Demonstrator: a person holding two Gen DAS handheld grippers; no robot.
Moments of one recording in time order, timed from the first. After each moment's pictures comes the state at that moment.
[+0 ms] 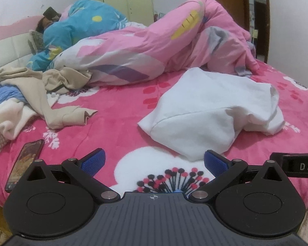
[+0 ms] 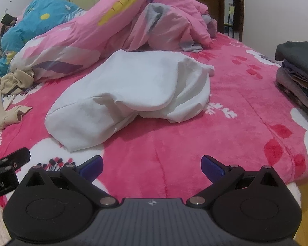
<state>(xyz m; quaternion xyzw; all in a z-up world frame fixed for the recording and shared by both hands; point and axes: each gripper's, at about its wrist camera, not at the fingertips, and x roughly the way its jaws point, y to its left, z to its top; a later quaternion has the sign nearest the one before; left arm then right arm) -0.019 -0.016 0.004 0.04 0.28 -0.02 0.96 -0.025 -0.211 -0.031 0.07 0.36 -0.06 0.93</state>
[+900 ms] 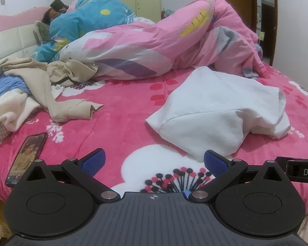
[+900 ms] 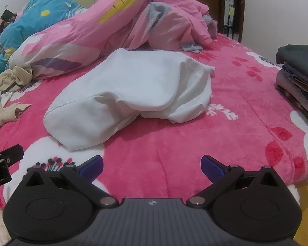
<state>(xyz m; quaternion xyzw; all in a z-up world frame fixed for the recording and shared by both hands) -0.014 -0.002 0.000 0.02 0.29 -0.01 0.96 -0.020 -0.203 -0.031 0.06 0.36 -0.06 0.93</state>
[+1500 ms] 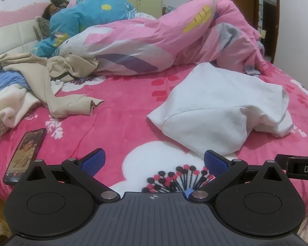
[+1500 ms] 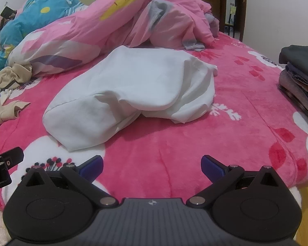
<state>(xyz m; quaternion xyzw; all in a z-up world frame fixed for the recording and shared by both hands) -0.008 0.003 -0.006 0.02 0.31 -0.01 0.95 -0.012 -0.199 -0.034 0.05 0.37 -0.06 0.93</state>
